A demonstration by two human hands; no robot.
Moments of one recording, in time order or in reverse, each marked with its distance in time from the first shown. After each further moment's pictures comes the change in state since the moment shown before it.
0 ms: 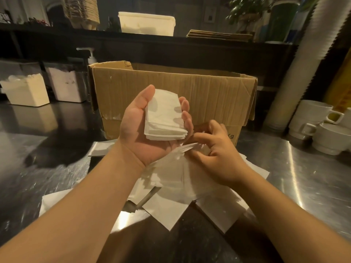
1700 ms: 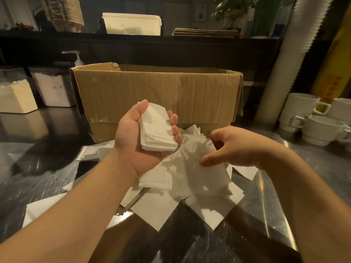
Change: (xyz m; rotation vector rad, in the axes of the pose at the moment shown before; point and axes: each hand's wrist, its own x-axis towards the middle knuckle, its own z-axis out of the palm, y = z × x) left_hand 0.008 -0.023 0.007 -0.112 0.142 -0.084; right_hand 0.001 0.009 -0.069 0.107 -0.405 0.414
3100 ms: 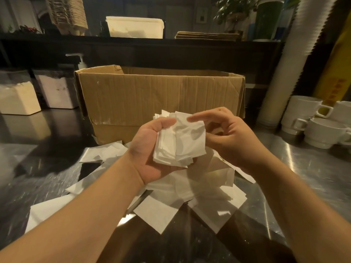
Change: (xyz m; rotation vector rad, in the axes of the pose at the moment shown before) left_hand 0.007 -0.012 -0.003 0.259 -0.132 -0.081; right_hand 0.002 -0.010 0.024 0.363 0.371 -0.459
